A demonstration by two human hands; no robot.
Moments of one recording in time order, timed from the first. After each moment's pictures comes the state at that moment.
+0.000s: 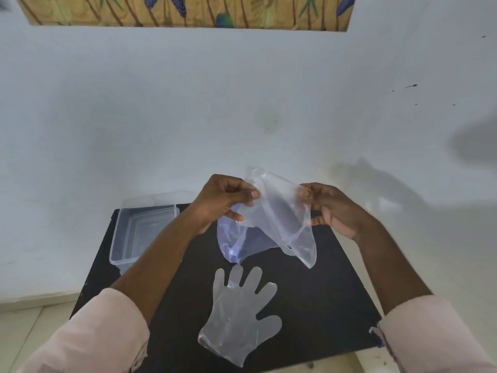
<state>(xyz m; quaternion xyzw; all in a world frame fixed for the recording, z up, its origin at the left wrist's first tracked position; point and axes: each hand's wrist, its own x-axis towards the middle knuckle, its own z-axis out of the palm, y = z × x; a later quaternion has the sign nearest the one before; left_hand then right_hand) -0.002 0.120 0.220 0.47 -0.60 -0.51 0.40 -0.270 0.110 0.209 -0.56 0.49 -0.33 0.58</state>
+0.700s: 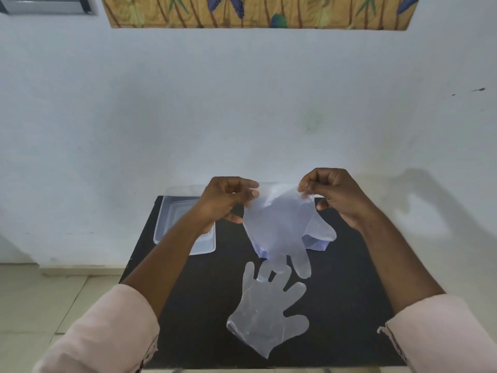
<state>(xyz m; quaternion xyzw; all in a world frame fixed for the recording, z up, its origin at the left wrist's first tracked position) 0.065 0.152 0.209 0.54 -0.53 -0.48 0.45 -0.188 0.113 0.234 -0.68 0.46 -0.36 0.45</state>
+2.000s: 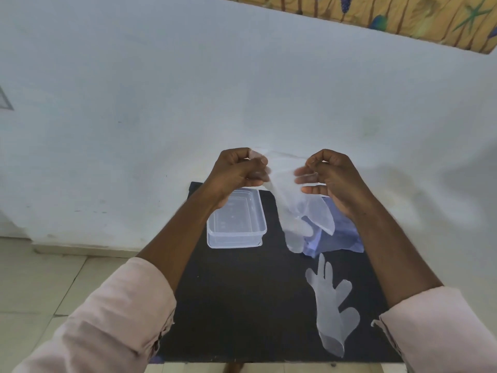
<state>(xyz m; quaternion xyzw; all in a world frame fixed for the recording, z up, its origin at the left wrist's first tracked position) 0.264 0.149 0.208 0.43 -0.49 -0.53 0.55 0.050 0.137 0.254 -0.60 0.51 -0.39 0.47</state>
